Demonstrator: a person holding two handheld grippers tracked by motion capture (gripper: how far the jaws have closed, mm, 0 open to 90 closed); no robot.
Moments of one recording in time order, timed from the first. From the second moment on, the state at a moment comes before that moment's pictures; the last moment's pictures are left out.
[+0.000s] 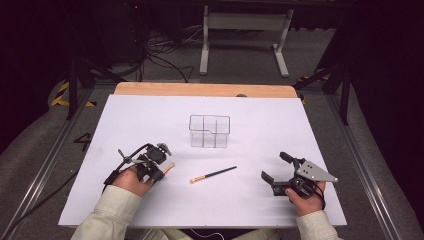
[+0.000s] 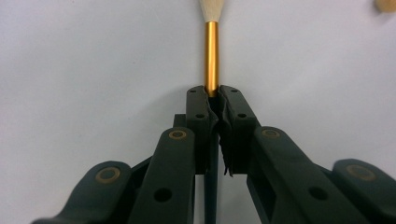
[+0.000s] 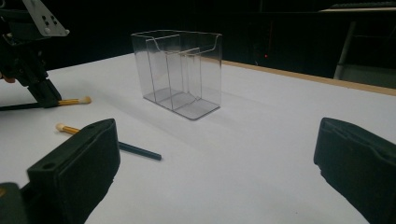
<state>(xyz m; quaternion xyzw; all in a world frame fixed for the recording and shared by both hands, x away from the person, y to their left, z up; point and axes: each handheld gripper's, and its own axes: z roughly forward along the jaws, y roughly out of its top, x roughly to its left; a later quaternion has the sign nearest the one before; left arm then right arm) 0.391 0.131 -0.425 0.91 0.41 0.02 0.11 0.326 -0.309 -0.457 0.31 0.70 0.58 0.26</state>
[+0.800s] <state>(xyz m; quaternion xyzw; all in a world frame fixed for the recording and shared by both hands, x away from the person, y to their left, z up) 0.373 0.148 -0.381 0.89 0.36 0.05 0.27 0.323 -0.315 -0.451 0.32 0.69 0.60 0.27</state>
